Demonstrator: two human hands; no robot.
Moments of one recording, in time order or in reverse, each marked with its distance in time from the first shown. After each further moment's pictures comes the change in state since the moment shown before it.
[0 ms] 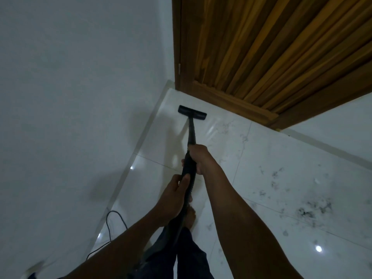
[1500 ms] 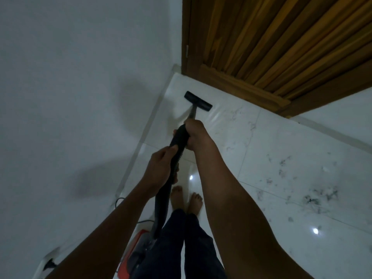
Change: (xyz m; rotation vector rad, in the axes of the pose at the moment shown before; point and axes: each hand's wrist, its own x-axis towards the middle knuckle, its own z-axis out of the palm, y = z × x) left_hand 0.020 0.028 -0.080 -0.060 0.135 0.062; right_hand 0.007 -0.032 0.072 0.189 -0.021 -0.010
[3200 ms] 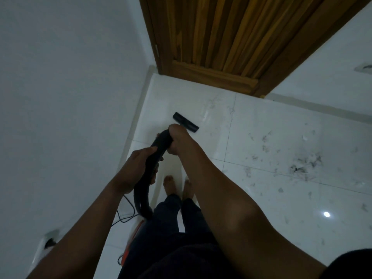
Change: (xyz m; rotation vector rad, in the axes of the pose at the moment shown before) left_hand -0.131 -0.039 0.047 0.132 -0.179 0.000; right_hand -0.109 0.099 -0.101 0.200 -0.135 -0.067
